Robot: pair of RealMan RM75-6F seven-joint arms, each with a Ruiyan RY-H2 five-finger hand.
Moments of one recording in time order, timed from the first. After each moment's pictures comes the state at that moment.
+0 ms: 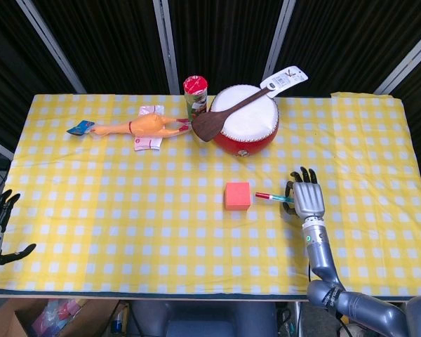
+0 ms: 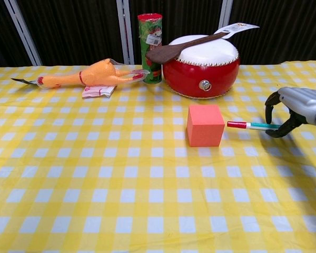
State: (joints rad) left arm -0.07 -1.11 -0.05 -1.65 1.46 1.48 0.03; right arm 0.58 -1.67 0.25 -1.27 -0.93 1.08 -0.44
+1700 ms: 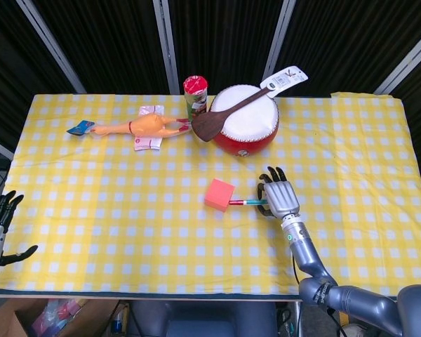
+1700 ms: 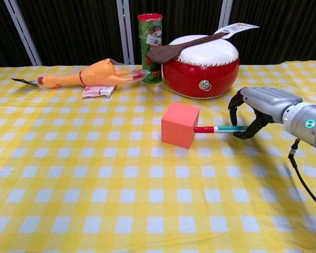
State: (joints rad) left arm -0.08 -1.09 -0.03 -1.64 1.48 1.47 -0.01; right arm 0.67 -1.68 0.23 -1.30 -1.02 0.99 -0.40
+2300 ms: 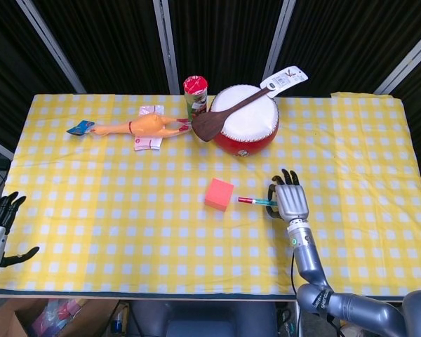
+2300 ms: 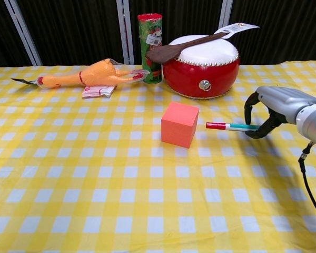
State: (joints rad) left arm -0.08 -1.09 -0.02 -1.65 1.50 1.47 -0.02; right arm 0.62 -1.68 0.25 -1.42 -0.87 1.12 -0.53
